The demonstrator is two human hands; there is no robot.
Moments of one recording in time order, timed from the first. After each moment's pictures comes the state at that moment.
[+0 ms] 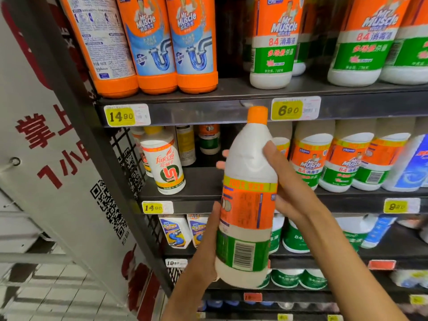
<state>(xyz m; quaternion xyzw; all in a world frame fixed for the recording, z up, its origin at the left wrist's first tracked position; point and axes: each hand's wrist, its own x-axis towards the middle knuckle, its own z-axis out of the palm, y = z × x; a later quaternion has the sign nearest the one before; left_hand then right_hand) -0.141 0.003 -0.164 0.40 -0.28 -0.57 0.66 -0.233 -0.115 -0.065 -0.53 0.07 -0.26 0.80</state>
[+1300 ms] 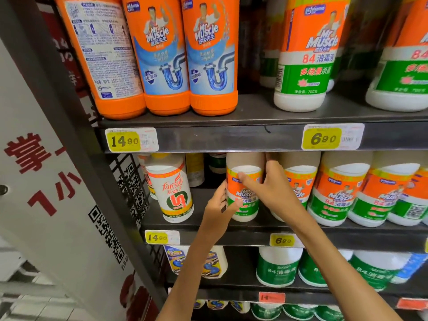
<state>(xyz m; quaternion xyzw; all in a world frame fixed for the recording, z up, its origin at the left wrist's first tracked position) -0.033 -0.105 -0.174 0.59 -0.38 -0.31 0.64 -0.145 -0.179 -0.092 -0.80 0.33 -0.35 0.35</state>
